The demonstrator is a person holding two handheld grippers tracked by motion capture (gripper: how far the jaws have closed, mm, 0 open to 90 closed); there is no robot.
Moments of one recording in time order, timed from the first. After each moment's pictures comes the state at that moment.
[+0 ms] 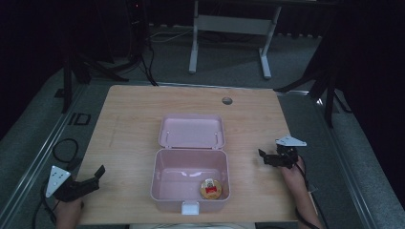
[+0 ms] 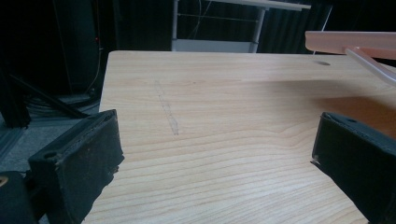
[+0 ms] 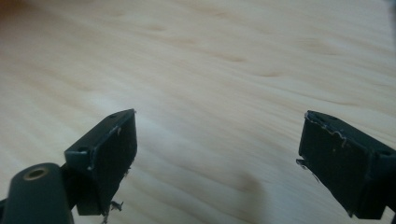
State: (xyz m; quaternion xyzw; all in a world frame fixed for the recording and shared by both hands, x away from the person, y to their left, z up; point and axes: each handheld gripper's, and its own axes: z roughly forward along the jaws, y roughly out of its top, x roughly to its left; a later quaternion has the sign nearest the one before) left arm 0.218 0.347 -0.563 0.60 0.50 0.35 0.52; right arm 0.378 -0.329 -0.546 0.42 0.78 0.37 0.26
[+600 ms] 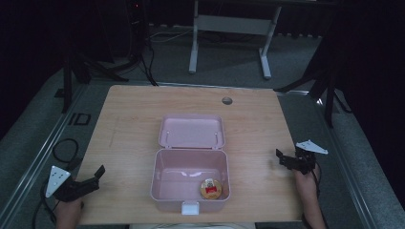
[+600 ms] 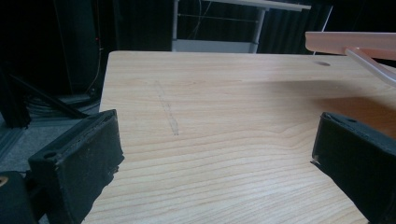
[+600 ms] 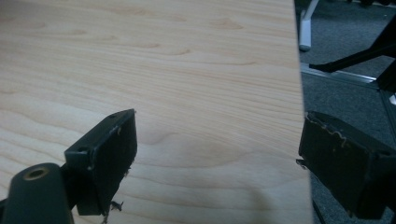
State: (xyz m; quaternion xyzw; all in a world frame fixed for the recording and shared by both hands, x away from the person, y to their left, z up) left arm 0.218 0.347 -0.563 0.60 0.50 0.35 0.52; right arm 0.360 -0.379 -0.545 0.51 0.71 0.37 0.29
